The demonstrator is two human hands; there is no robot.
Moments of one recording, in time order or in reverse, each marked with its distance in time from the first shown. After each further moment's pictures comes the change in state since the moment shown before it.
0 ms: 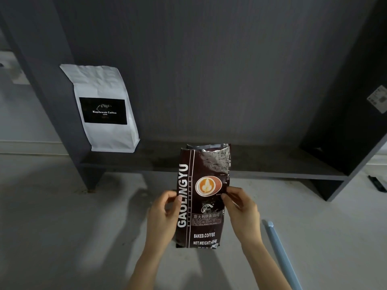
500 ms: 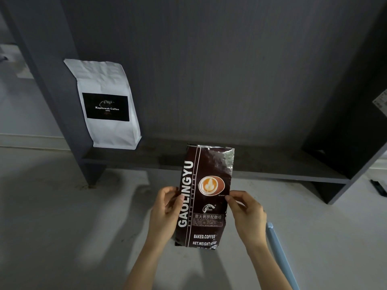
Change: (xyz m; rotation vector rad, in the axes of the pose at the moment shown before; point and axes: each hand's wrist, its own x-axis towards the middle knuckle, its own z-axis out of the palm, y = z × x) left_hand -0.001 0.002 0.006 -0.247 -0.011 -0.113; right_hand 0.001 0.005 -0.009 -0.169 0.066 -0.042
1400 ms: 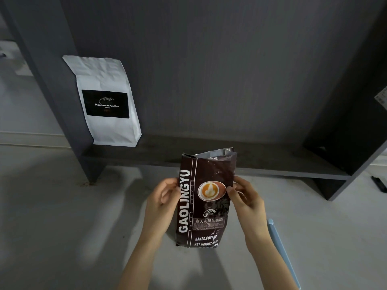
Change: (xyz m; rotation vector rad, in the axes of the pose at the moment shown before) left_hand -0.007 0.034 -0.006 -0.055 -0.033 0.049; right_hand -0.004 -0.020 -0.003 0.442 -0.152 -0.008
